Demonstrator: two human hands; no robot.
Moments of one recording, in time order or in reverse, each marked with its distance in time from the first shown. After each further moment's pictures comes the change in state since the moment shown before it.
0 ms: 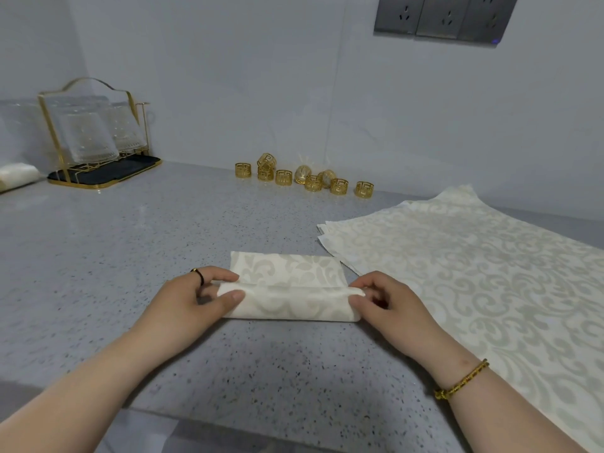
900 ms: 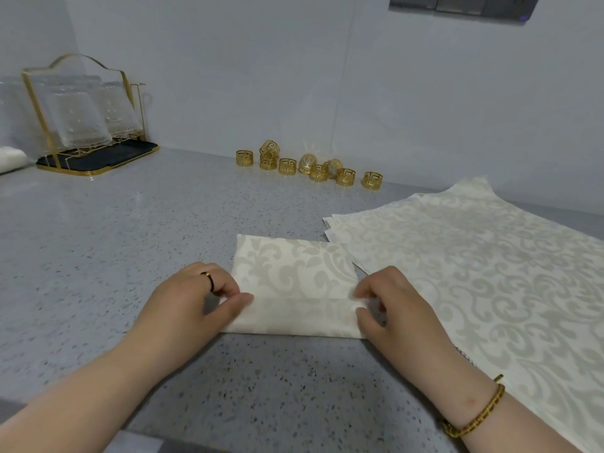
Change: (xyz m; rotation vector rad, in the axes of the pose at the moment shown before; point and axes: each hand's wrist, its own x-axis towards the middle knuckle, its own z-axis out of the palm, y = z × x) left_hand 0.003 -0.006 0.005 0.271 0.037 0.271; right_hand -0.002 -0.003 0.012 -0.448 0.109 -0.222
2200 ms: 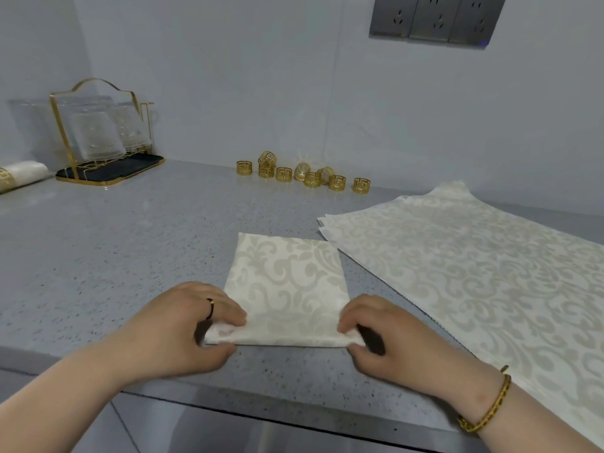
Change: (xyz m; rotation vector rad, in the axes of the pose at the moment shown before) left_hand -0.038 -0.004 -0.030 0.103 -0.255 0.359; right_hand -0.043 -0.005 -0.015 0.060 -0.307 -0.244
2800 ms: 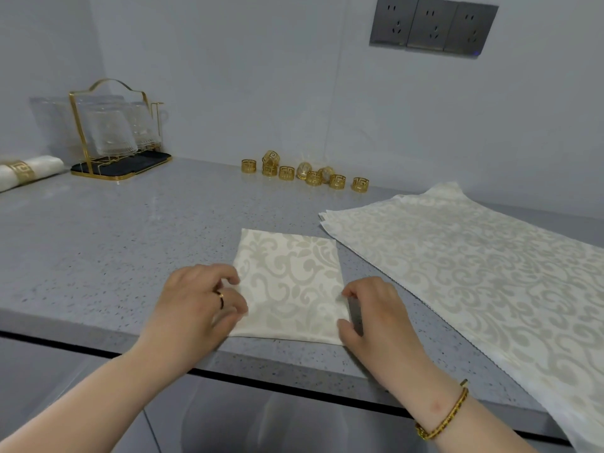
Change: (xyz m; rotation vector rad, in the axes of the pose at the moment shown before) left_hand -0.013 0.032 0.004 0.258 0.267 -0.118; right_hand -0.005 -0.040 0.024 -0.220 0.362 0.235
